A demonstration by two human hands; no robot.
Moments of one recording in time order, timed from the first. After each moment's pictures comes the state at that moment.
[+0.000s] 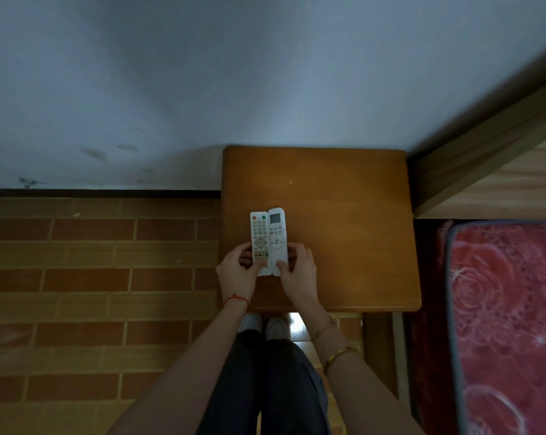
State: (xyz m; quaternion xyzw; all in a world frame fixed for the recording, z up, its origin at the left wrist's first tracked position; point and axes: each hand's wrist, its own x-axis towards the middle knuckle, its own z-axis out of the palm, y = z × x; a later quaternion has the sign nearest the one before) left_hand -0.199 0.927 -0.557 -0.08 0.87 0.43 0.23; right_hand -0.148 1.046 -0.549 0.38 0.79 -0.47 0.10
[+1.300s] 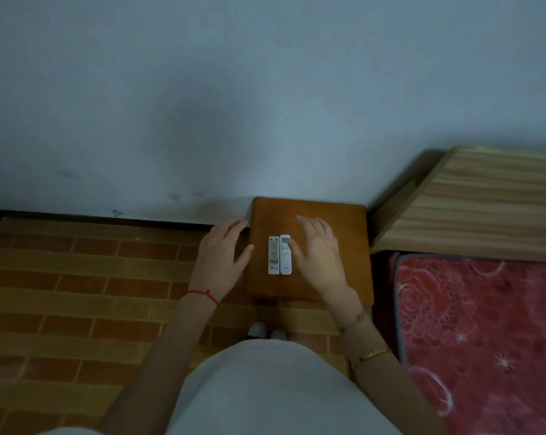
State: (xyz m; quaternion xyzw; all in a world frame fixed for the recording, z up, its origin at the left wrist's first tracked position) left_hand -0.161 0.847 -0.155 0.19 0.94 0.25 0.10; right_hand -0.107 1.037 -0.178 0.15 0.95 -0.26 0.00
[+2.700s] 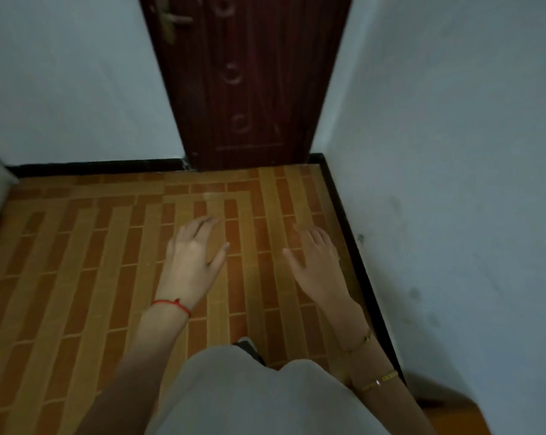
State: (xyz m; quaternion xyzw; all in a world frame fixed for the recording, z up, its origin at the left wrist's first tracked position) left_hand 0.097 0.435 -0.087 -0.46 0.85 0.18 -0.18; right_hand -0.103 0.541 -0.103 -0.50 0.83 -0.19 0.15
